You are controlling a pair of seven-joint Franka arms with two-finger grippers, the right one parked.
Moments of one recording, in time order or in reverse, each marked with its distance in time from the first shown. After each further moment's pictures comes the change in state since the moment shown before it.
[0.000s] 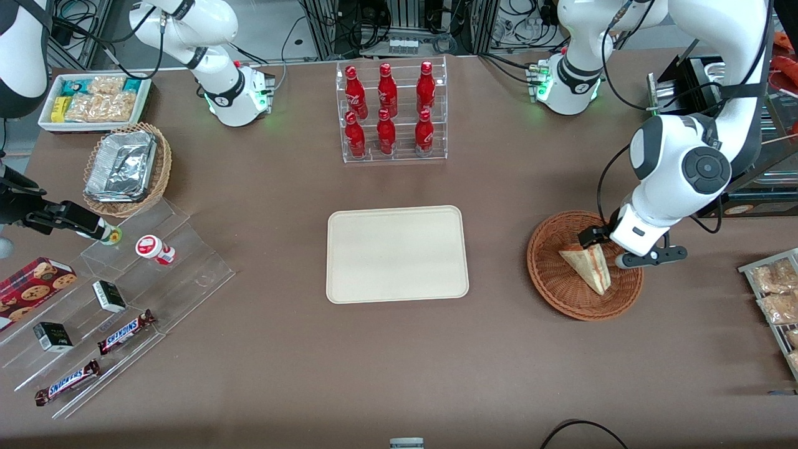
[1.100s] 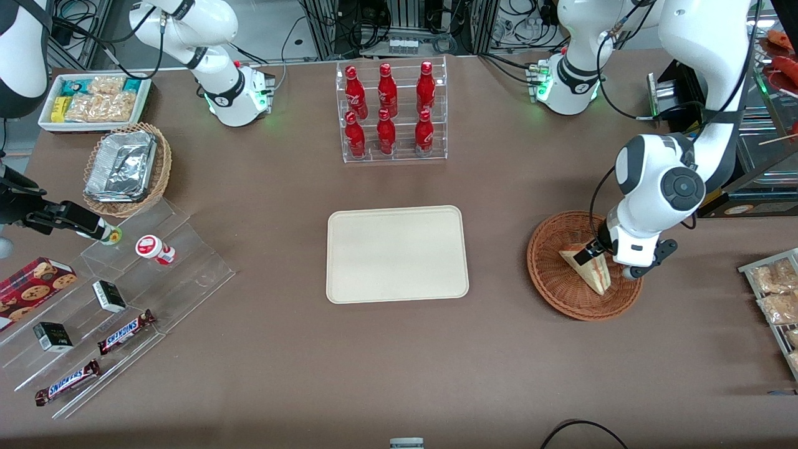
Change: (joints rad) arm 0.000 0.101 0.000 -0.038 -0.001 0.106 -0.347
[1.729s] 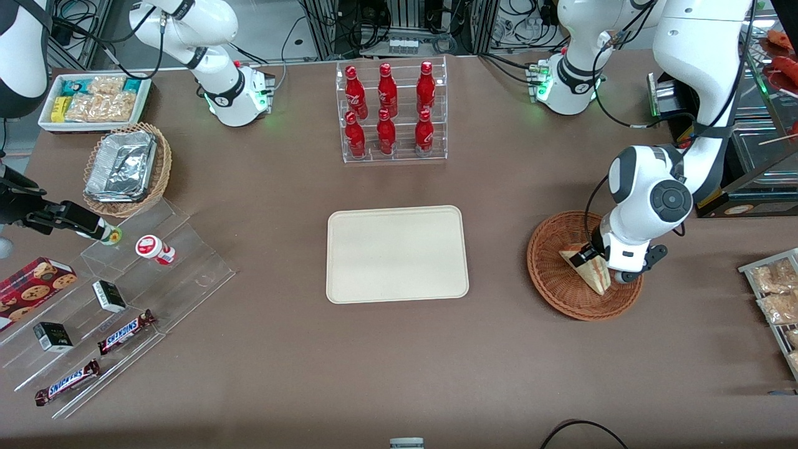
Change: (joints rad) arm 0.000 0.052 0.002 0.000 0.003 0.034 0.000
